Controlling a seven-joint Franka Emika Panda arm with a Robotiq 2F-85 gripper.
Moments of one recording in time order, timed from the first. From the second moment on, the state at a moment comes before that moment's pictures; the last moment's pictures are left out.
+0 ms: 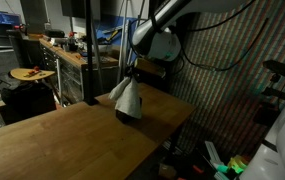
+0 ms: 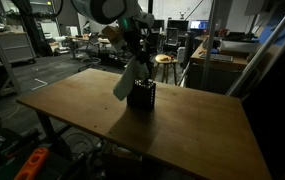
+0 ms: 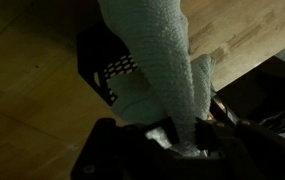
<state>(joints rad) -0.08 0.04 -0.08 -2.35 0.29 2.82 0.17</state>
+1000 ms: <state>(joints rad) -0.04 0.15 -0.07 -2.34 0.02 2.91 0.36</state>
